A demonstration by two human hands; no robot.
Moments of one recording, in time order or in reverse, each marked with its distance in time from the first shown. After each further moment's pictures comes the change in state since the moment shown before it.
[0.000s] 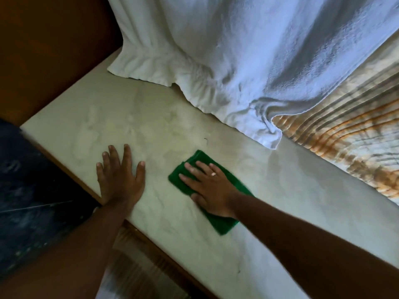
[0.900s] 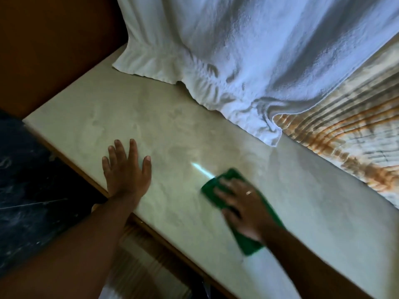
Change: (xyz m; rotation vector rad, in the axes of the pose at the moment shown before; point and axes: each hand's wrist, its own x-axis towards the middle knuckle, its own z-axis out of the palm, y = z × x) left_hand 0.000 -0.004 0.001 -0.017 -0.004 0.018; right_hand -0.092 -0.002 0.017 0.066 0.233 0.185
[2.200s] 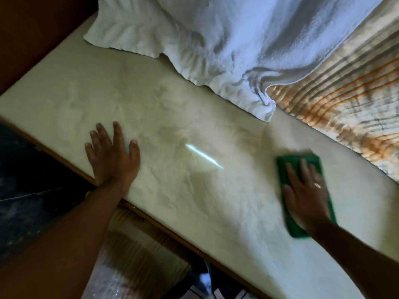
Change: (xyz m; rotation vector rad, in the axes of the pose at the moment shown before) left_hand -0.001 0.003 0.001 -0.007 0.039 0.001; right_hand -0.100 0.070 -0.026 -0.210 0.041 0.662
